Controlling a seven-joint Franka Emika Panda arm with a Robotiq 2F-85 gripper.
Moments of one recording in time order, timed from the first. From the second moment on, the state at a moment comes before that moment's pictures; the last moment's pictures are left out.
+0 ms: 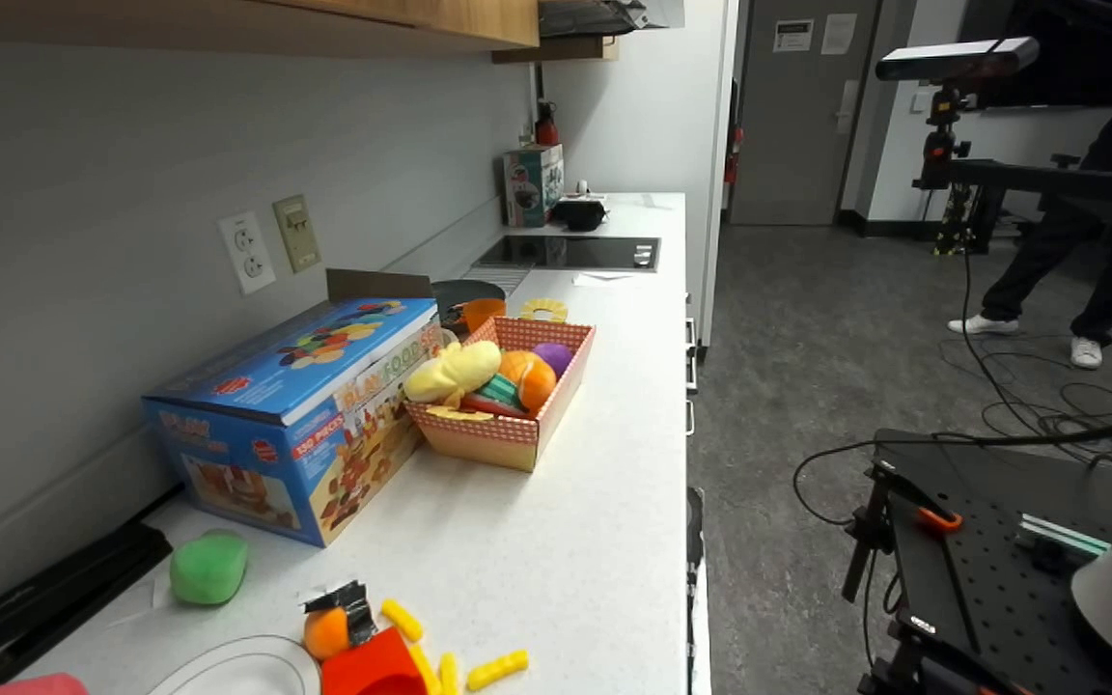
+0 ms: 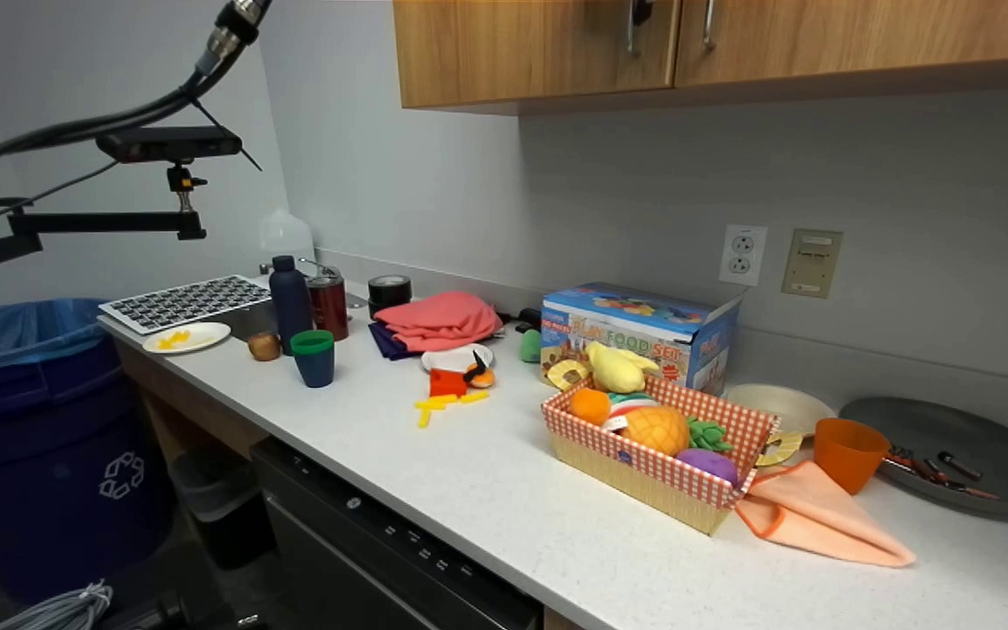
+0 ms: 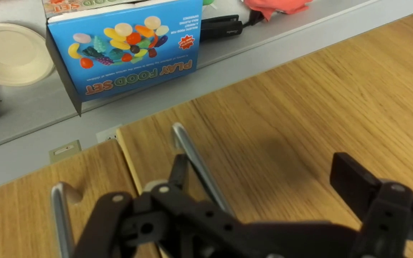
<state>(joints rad) -0.09 0.05 -0.05 -1.45 0.58 1.99 -0.23</state>
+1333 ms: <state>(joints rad) -0.10 -0.15 -0.08 -1.58 0.64 1.78 -0.24</state>
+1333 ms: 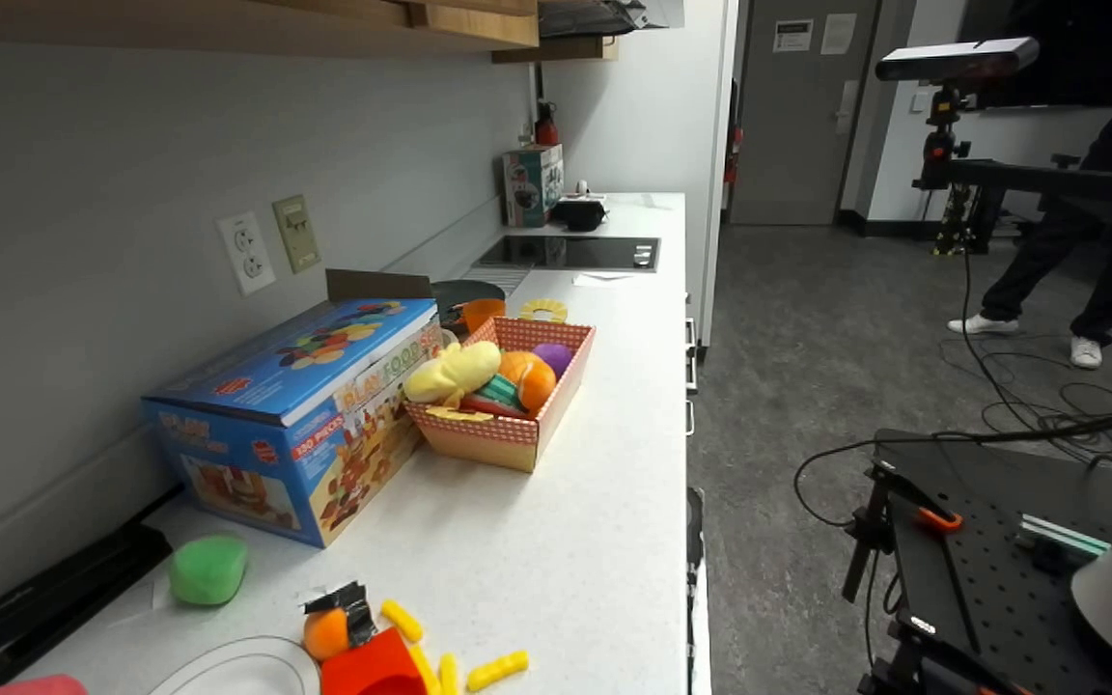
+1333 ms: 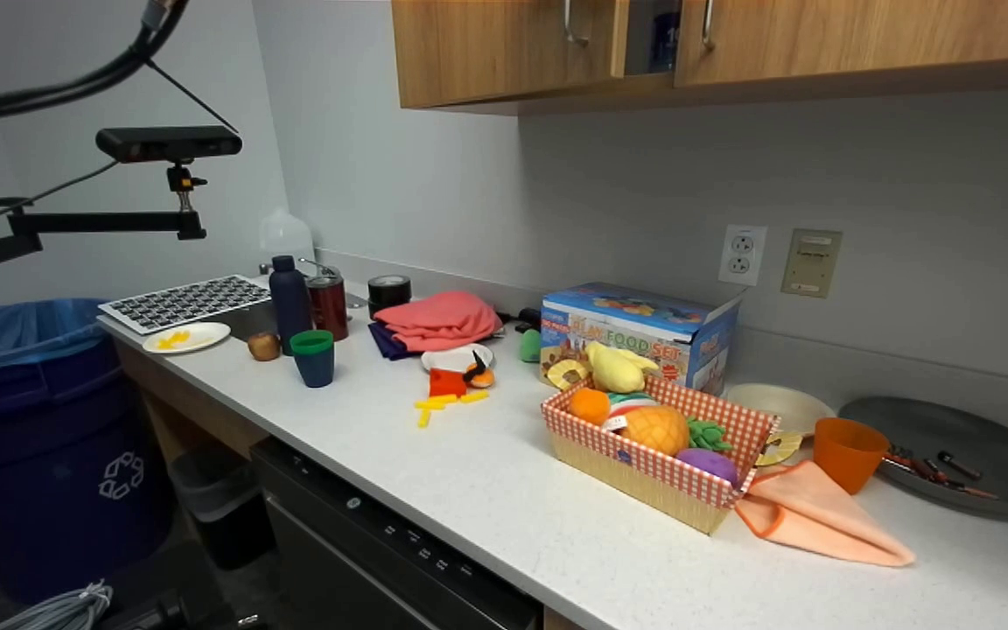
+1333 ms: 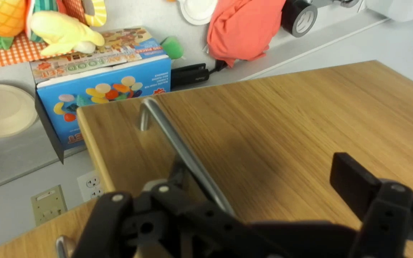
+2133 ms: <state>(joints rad) -0.08 -0.40 -0.12 -1.81 0.57 1.42 -0.33</state>
